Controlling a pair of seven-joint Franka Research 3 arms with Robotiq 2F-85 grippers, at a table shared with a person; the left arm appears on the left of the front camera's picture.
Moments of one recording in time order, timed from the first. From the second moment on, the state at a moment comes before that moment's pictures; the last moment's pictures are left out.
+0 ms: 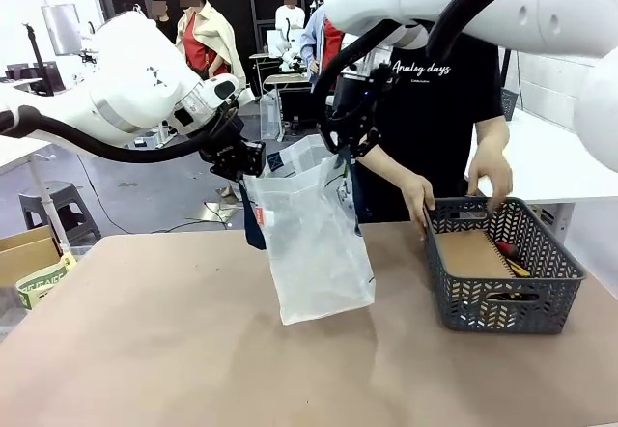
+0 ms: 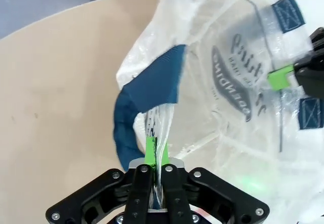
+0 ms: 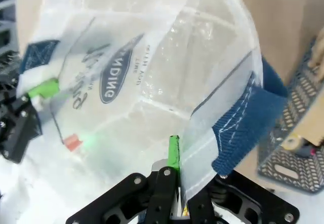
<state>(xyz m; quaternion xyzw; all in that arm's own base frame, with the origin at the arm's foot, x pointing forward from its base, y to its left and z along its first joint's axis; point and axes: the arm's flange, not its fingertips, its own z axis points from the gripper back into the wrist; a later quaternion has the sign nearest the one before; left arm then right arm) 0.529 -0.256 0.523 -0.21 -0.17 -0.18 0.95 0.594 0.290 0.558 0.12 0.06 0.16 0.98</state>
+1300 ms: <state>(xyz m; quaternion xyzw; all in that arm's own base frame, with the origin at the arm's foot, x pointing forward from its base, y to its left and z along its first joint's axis) 0.483 -0.231 0.500 -0.11 -0.19 -0.16 0.96 0.551 0.238 0.530 0.01 0.01 0.24 0.97</state>
